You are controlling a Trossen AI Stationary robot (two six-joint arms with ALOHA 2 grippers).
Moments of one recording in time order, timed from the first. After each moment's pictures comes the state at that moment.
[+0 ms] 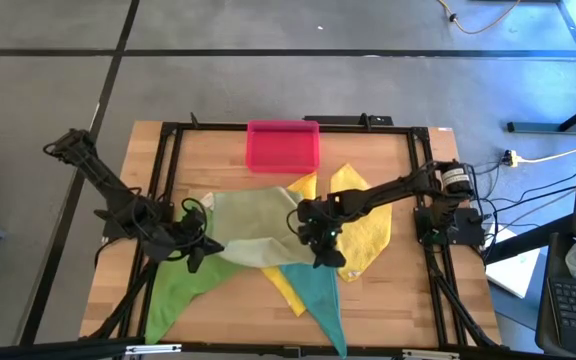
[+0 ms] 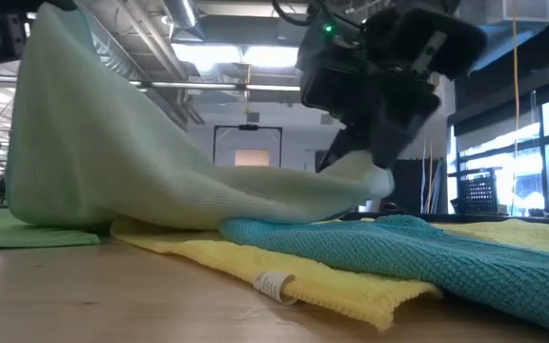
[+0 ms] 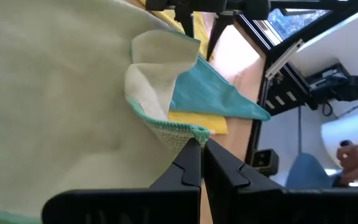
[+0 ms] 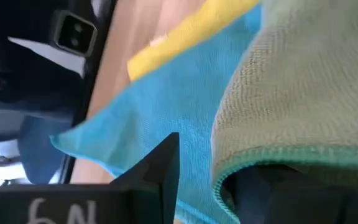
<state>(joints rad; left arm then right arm) -0.74 0.90 0.68 -0.45 -0.56 -1.25 0.07 1.87 1.09 -0.32 -0.68 0.05</state>
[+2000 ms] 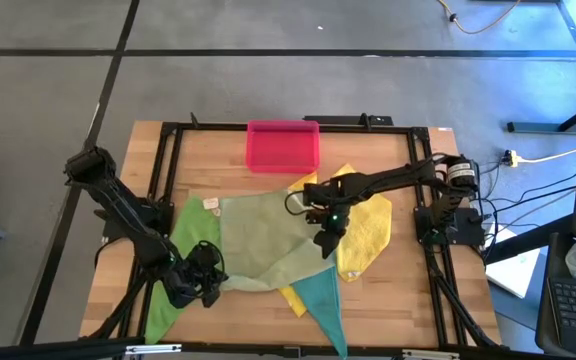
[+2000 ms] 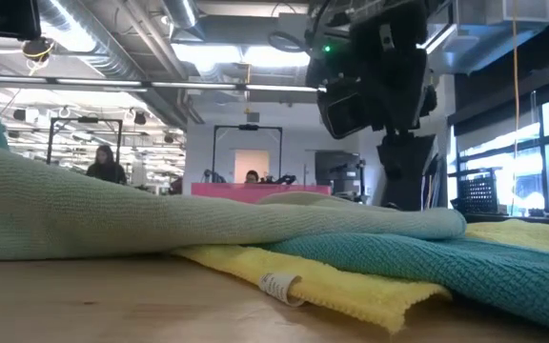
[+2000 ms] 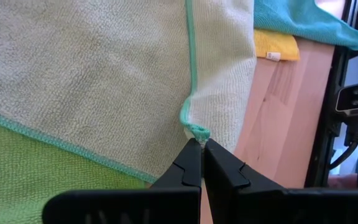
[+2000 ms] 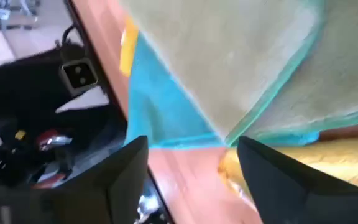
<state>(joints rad) -0.87 1.38 0.68 -0.31 -0.56 -1.40 -0.05 1.82 1.15 -0.65 -0.79 0.52</state>
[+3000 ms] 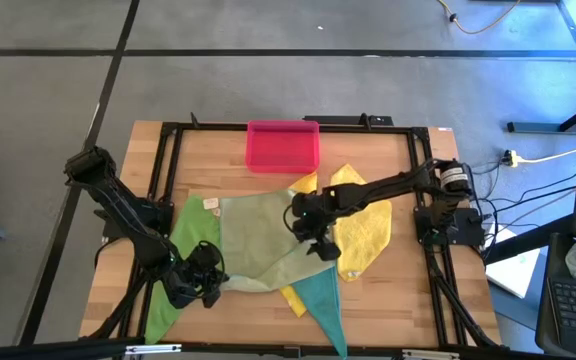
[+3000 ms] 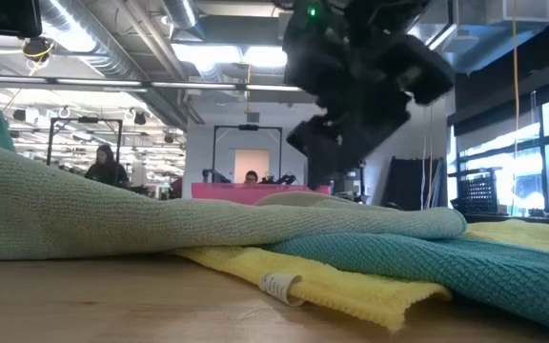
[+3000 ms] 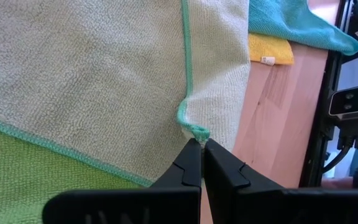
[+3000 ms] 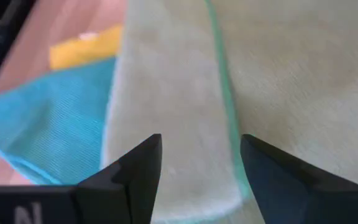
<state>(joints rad) -0.87 1.38 0.68 -0.28 -0.56 -1.41 0.04 1.87 1.21 -0.45 -0.42 -0.27</state>
